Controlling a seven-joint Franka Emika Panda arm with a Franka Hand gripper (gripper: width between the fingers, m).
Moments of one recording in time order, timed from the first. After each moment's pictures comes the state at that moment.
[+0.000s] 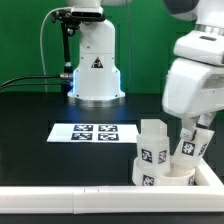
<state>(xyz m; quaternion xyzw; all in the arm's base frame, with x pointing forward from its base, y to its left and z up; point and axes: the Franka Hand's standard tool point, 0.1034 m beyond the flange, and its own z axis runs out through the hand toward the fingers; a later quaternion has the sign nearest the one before) 0.567 0.127 0.081 0.95 0.31 -0.03 0.08</state>
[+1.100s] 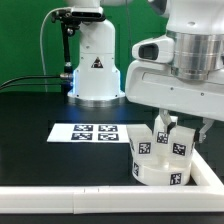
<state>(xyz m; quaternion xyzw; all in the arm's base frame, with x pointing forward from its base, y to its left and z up) 0.564 0.115 0.080 0.95 -0.30 -0.05 0.01</state>
